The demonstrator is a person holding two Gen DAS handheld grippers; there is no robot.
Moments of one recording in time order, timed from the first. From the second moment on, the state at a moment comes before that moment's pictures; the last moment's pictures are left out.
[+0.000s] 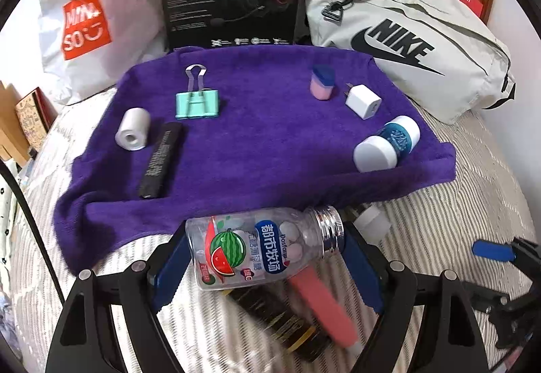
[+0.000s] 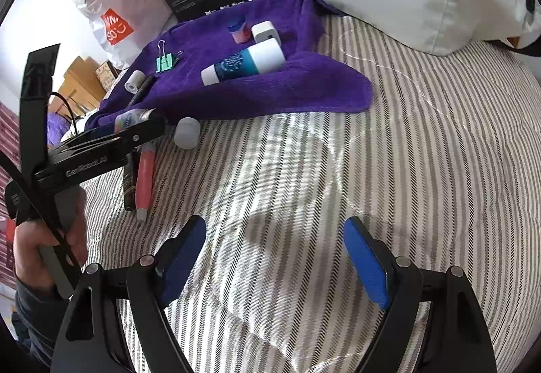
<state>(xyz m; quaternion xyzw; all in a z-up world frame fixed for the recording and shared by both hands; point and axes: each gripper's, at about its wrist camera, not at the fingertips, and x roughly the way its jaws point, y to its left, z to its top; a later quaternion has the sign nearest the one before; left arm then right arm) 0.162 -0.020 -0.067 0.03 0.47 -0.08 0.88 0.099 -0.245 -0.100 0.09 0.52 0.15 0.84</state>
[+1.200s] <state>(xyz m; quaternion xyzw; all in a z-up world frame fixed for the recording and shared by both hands) 0.138 0.069 -0.069 -0.03 0.46 -0.05 0.89 0.141 -0.132 -0.108 -0.06 0.42 0.19 0.89</state>
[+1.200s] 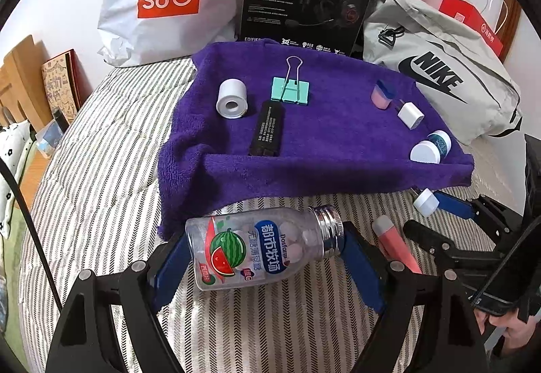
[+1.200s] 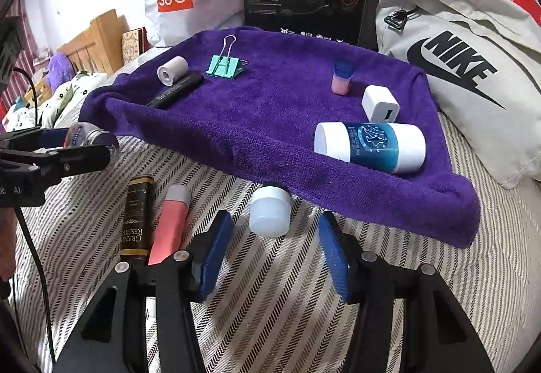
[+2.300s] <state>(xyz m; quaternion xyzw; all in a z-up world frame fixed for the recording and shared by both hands) 0.121 0.064 -0.066 -0.02 0.47 -0.06 0.88 0.146 -0.133 -0.115 -0.07 0.44 0.17 0.88</state>
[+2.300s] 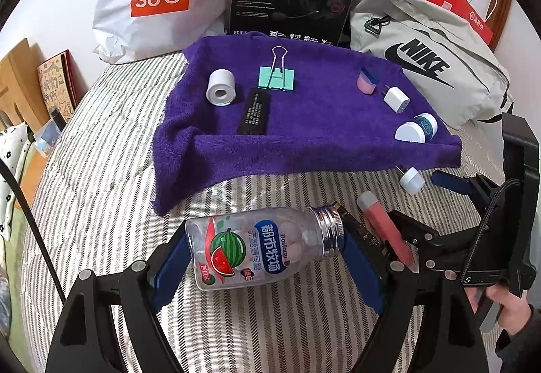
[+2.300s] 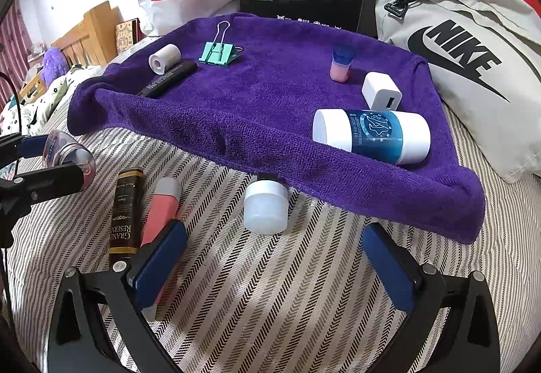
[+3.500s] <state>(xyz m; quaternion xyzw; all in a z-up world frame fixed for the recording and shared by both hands) 0.120 0.062 -0.059 0.00 0.46 -0.06 0.89 0.145 -0.135 -0.111 -0.06 0.43 0.19 0.88</state>
